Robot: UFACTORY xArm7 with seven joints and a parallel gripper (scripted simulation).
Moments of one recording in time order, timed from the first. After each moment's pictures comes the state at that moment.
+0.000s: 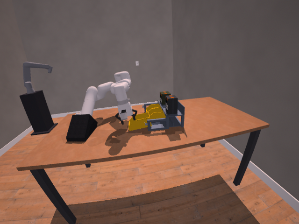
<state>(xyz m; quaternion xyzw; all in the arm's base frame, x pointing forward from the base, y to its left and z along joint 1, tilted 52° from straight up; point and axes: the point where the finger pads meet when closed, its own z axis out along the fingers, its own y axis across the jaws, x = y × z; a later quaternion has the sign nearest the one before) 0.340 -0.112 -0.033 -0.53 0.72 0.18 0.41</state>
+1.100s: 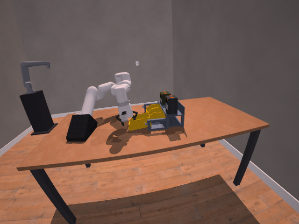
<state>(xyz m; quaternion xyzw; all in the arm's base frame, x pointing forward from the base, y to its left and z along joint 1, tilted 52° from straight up) 0.345 -0.103 -0.041 -0.53 0.72 0.18 0.41</state>
